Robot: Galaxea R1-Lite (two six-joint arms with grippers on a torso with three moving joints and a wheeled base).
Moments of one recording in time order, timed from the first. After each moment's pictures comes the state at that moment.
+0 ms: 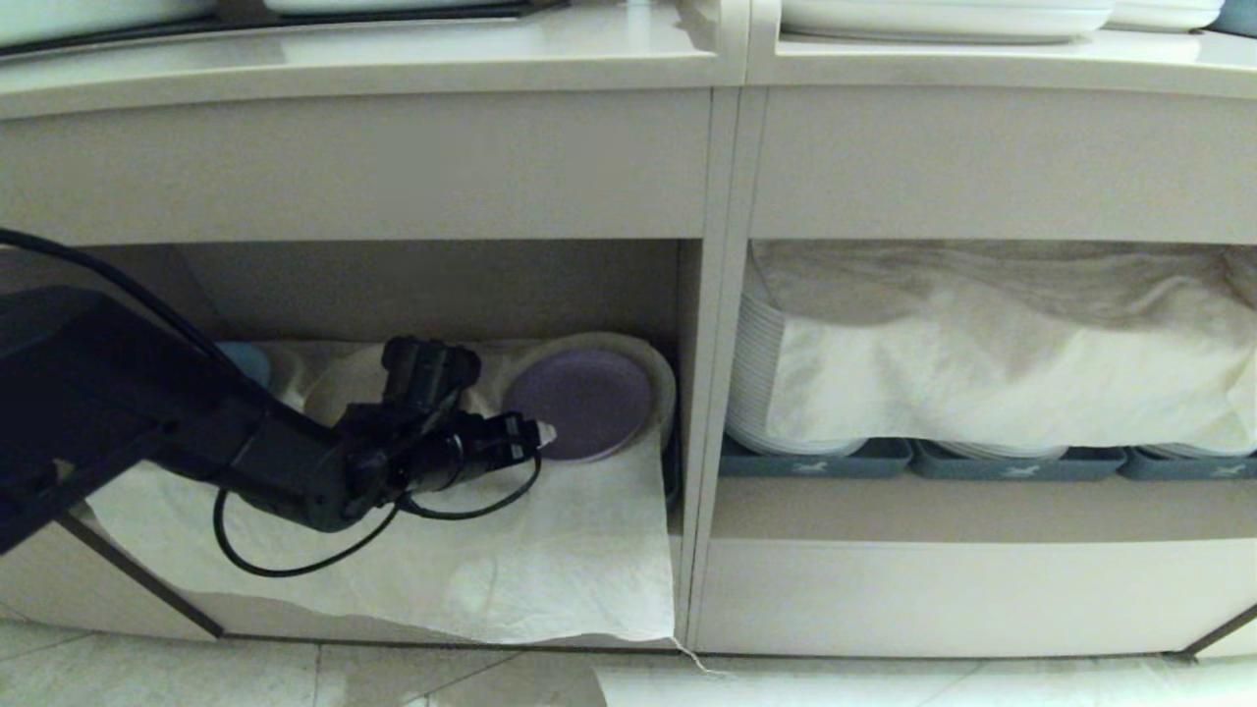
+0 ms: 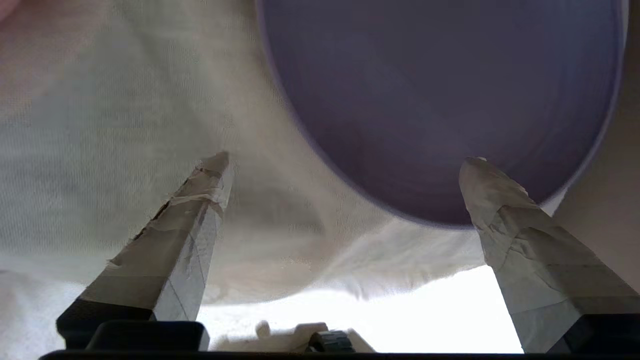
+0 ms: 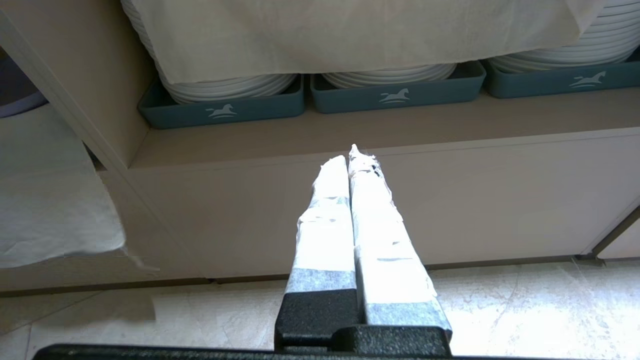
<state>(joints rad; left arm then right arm) -0.35 2.03 -0.95 -0.47 0.03 -0.50 0.00 0.00 0.00 -0.01 -0.05 0.09</state>
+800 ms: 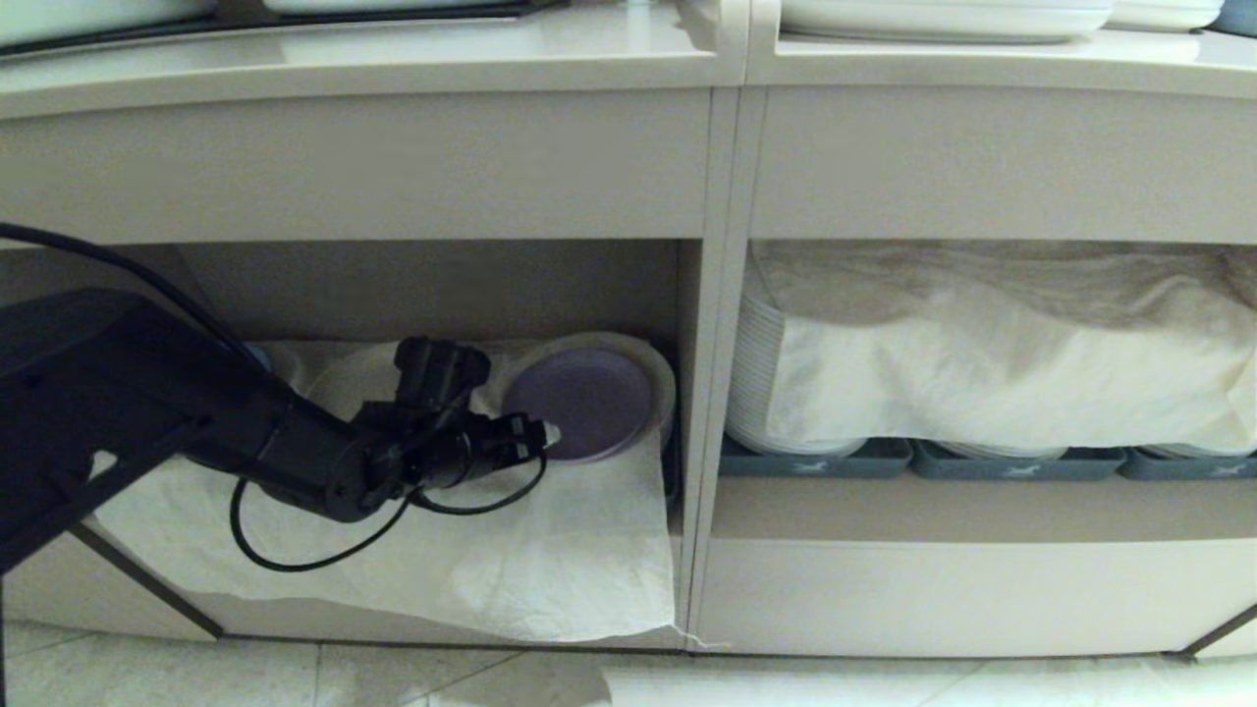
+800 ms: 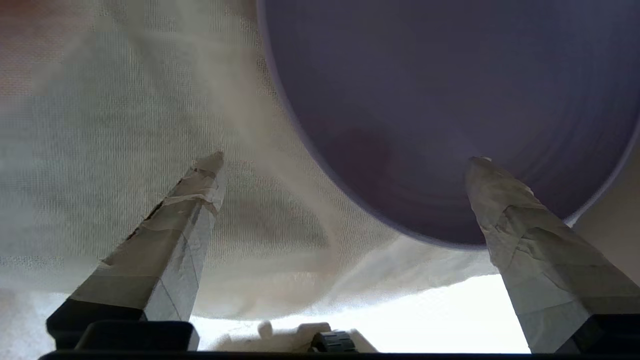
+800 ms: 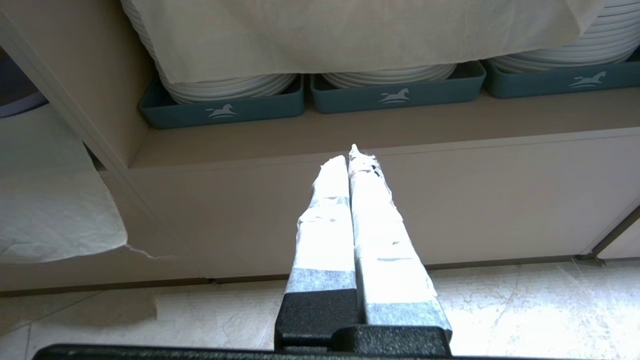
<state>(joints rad) -0.34 2.08 -1.00 -0.44 0.04 -0.50 0.00 0.00 0.00 -0.01 -0.06 0.09</state>
